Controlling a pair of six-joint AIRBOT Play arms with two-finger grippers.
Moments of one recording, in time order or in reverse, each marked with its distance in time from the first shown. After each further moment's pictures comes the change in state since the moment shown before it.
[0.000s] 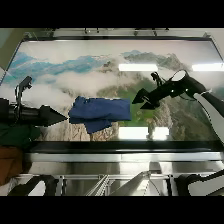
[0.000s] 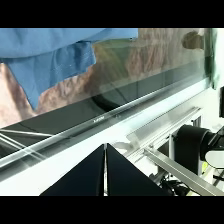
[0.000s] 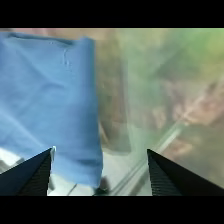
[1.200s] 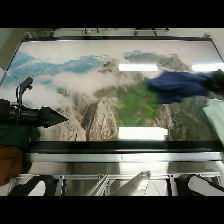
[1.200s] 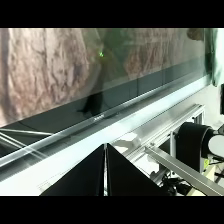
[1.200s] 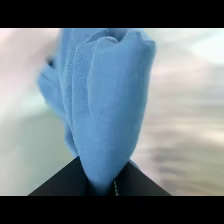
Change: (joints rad) left arm 0.000 0.003 -0.008 0.000 0.004 0.019; right arm -0.768 0.513 -0.065 -0.238 -0.048 0.039
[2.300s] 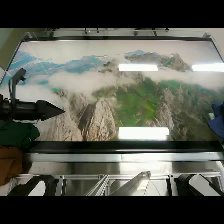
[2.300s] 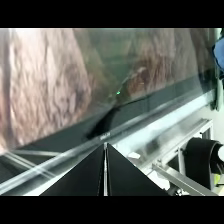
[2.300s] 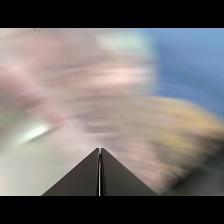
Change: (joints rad) left arm 0.000 0.004 0.095 -0.002 -0.031 0.019; right arm -0.168 0.165 -0.185 0.059 0.102 0.001
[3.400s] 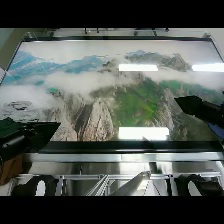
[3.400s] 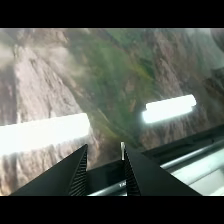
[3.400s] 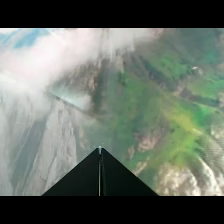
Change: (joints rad) left arm 0.000 0.674 -0.321 0.006 -0.219 -0.028; right arm 0.743 0.499 -0.377 0.098 -0.415 -0.092
